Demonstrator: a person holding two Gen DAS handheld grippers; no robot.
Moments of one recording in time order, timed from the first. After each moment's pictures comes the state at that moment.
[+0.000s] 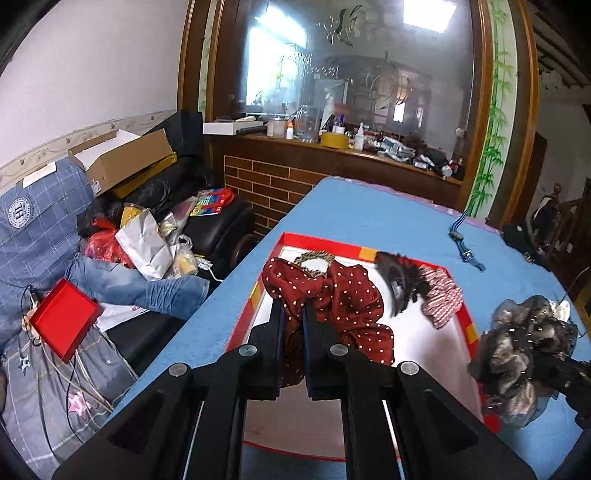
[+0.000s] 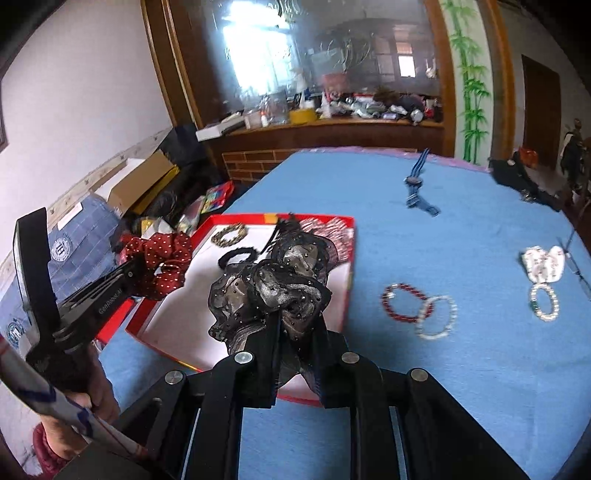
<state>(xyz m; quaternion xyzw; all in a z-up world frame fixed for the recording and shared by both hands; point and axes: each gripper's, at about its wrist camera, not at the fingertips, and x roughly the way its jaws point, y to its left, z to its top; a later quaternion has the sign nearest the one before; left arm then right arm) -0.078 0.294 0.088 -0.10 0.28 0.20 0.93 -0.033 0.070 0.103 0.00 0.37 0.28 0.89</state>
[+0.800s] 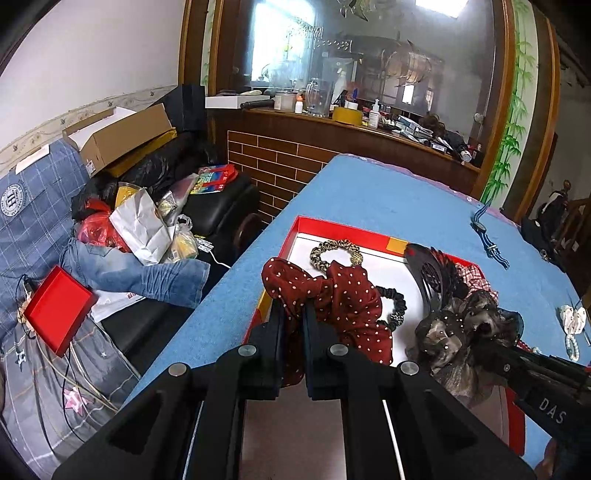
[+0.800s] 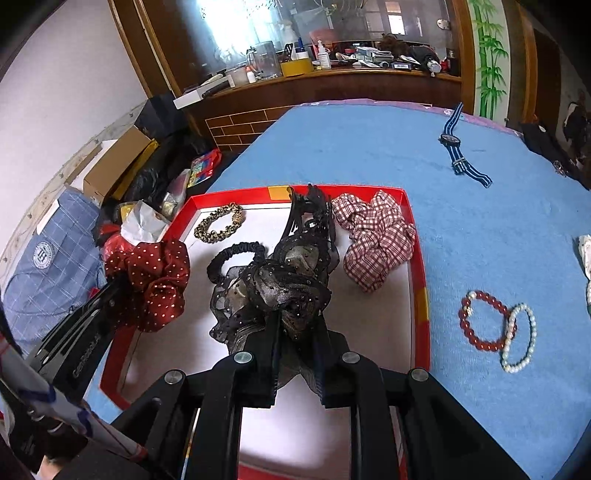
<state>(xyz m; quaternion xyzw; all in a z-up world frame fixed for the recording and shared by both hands) -0.035 0.329 0.064 -0.12 0.32 0.20 0.92 0.044 0.149 0.061 0.00 0.44 0.25 0.86</state>
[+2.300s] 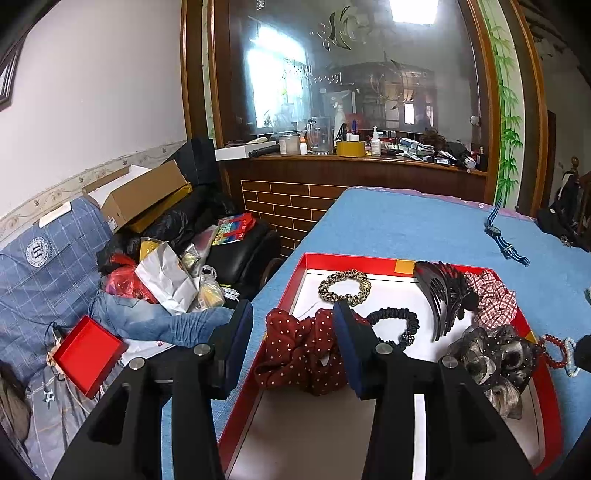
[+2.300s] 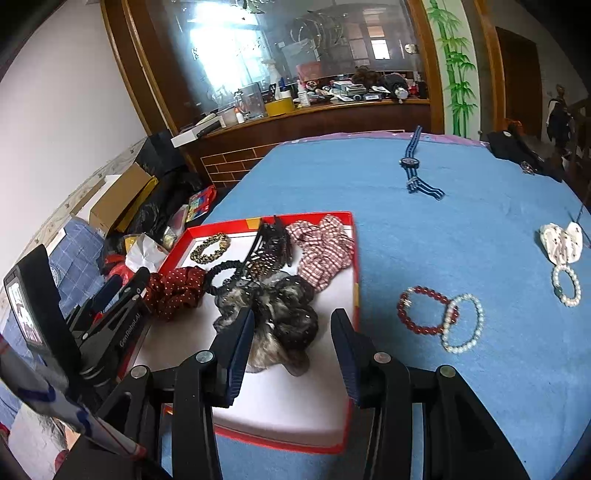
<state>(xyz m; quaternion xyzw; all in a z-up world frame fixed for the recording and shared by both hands) -0.037 0.298 0.068 -0.02 0.25 0.25 0.93 0.004 0.076 0.090 0.05 0.39 0.24 0.89</state>
